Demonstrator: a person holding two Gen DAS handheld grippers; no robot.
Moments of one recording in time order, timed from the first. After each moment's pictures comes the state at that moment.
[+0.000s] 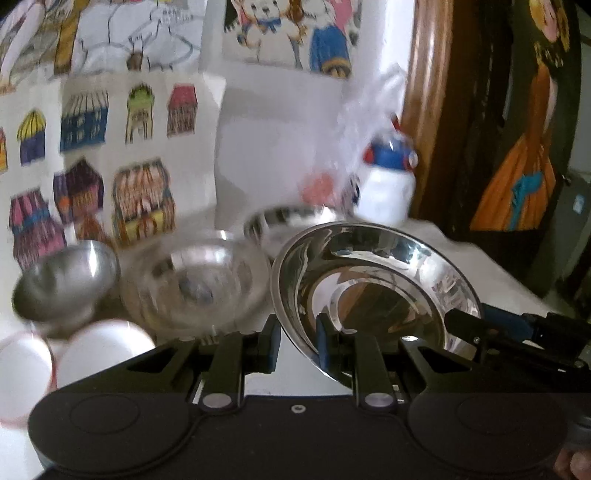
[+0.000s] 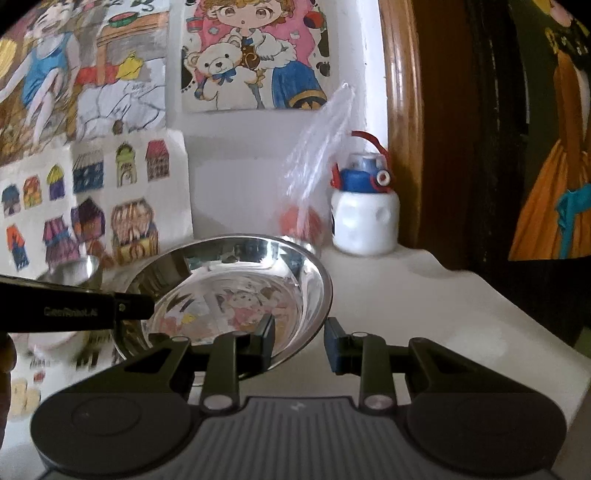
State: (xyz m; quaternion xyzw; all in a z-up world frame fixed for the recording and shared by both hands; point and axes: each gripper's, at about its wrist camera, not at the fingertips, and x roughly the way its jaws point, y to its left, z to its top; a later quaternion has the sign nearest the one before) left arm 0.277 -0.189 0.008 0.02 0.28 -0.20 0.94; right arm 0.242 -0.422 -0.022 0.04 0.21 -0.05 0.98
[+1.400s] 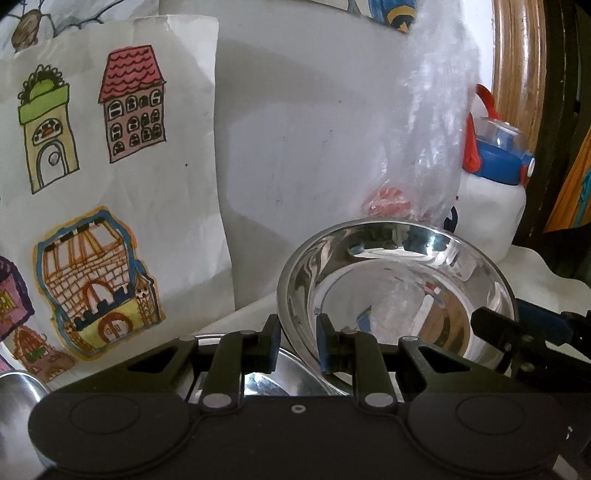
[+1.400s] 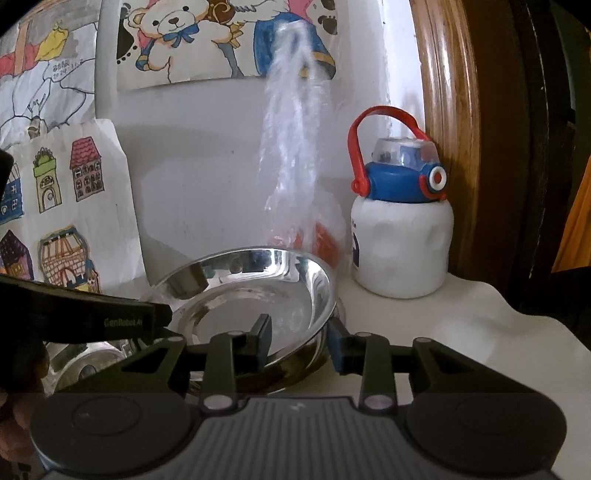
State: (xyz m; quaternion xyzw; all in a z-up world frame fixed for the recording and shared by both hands) left arm 0.471 -0.247 -0.015 0.07 0.31 -0.16 0.93; right arm 0.394 -0.436 -0.039 0.06 0.22 -0.05 0.97
